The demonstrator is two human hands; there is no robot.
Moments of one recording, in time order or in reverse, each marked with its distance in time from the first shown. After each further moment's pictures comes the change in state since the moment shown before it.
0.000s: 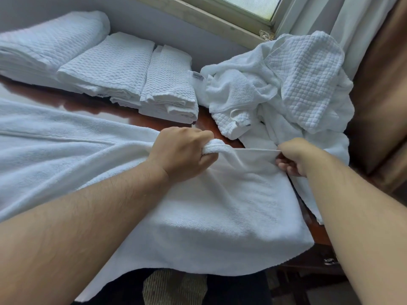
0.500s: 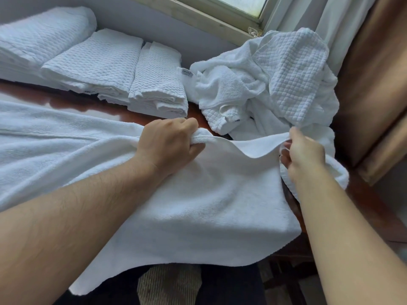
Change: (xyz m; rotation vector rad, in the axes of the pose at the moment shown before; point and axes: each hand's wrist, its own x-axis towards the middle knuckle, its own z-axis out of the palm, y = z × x) left_hand 0.003 -0.001 0.005 0.091 0.074 -0.062; right_hand -0.028 0.029 -0.003 0.944 0.248 -0.196
